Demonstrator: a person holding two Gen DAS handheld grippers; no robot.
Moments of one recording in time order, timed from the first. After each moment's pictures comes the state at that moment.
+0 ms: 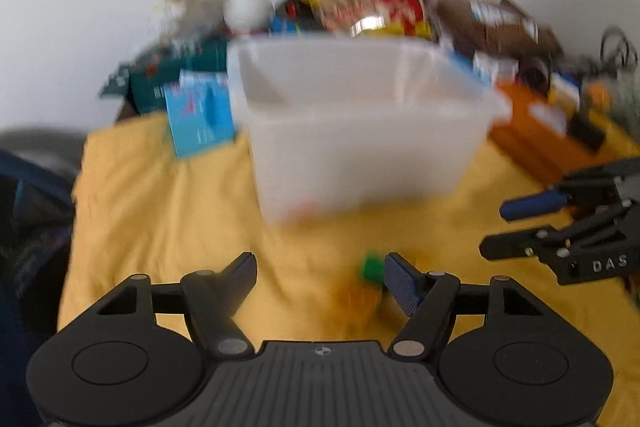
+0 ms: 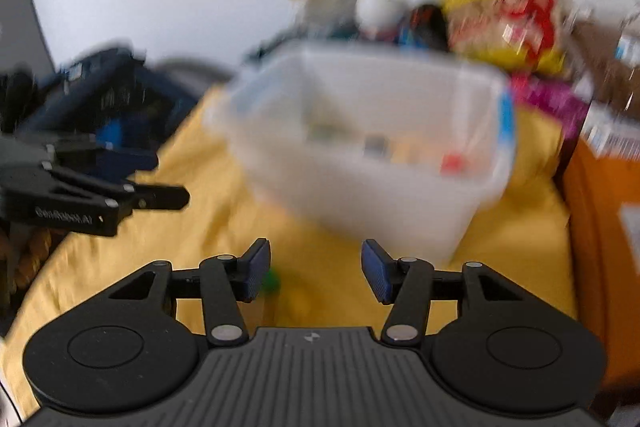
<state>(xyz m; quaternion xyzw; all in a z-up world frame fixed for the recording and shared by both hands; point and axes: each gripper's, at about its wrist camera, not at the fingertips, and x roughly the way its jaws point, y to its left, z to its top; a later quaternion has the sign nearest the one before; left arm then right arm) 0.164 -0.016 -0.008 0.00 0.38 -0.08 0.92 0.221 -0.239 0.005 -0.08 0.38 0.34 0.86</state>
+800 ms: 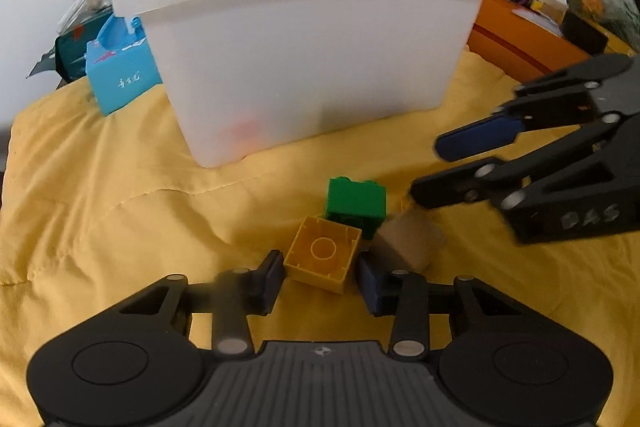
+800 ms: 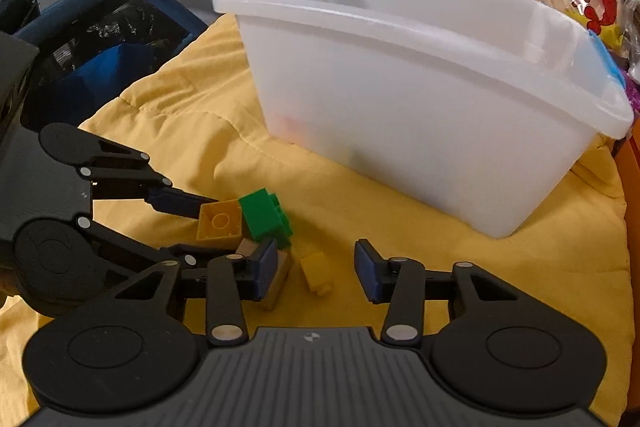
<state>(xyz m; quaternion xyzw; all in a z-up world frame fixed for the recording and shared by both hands) 0.191 -0.049 -0.075 0.05 0.42 -0.13 0.90 0.232 -0.198 -0.056 -0.15 0.39 0.36 0.84</state>
